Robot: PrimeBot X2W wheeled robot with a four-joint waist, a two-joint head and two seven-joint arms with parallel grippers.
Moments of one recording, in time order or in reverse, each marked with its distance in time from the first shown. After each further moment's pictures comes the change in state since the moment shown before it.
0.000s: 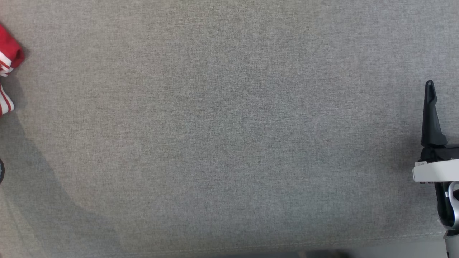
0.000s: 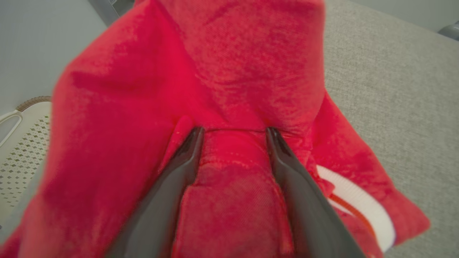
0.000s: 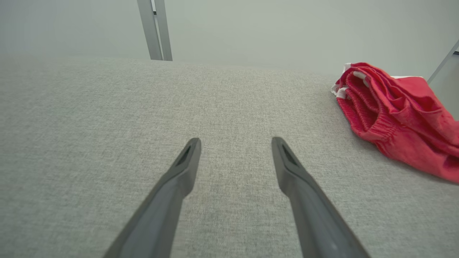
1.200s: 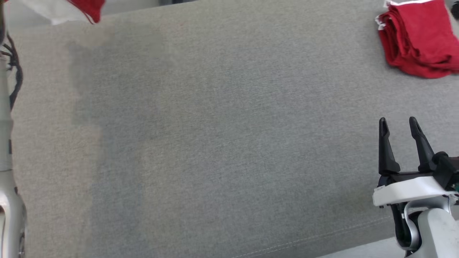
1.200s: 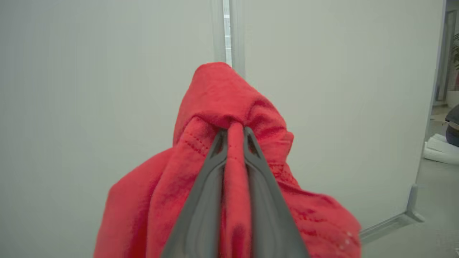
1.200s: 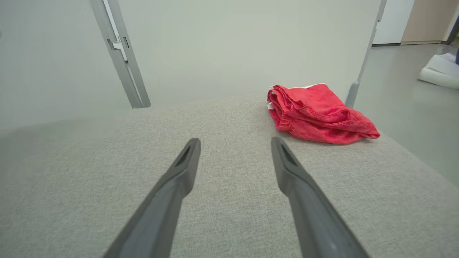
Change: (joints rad) left arm -0.176 -0.105 -0.289 -0.477 0.035 0.000 -0.210; right arm 0.025 0.110 0.086 0.207 0.043 0.000 -0.059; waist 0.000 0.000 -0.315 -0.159
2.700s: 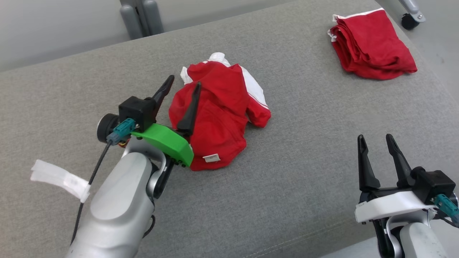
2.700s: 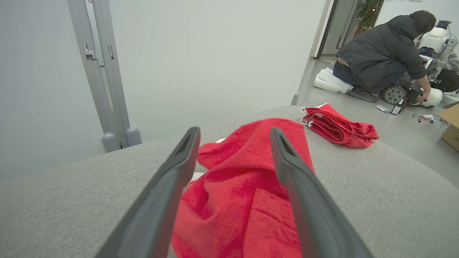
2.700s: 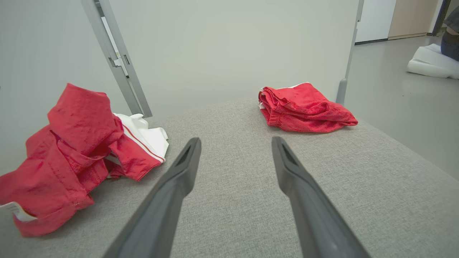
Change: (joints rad) left arm 0.549 -0.231 -0.333 0.023 -0.059 0.031 -0.225; right arm 0.053 0.057 0.055 0.004 0.010 0.000 -0.001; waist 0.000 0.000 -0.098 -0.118
